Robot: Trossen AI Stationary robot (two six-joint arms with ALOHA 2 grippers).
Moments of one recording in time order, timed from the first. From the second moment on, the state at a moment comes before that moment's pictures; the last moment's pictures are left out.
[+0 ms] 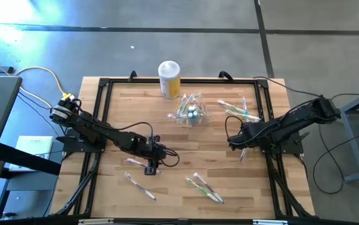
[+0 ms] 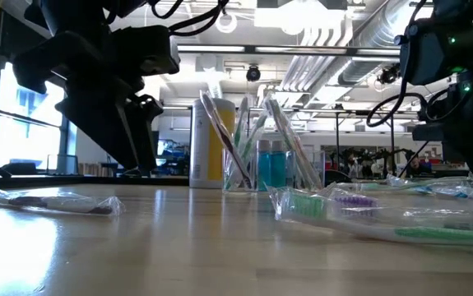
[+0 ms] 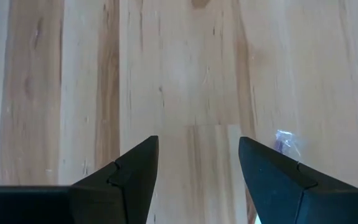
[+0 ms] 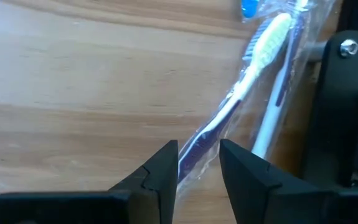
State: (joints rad) left arm -0.31 1.57 0.88 -0.28 -0.12 -0.24; right arm 0.21 1.29 0.59 -1.05 0.12 1.70
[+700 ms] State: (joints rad) left arm -0.31 1.57 0.88 -0.28 -0.12 -0.24; right arm 0.21 1.52 0.60 -0.98 0.12 1.51
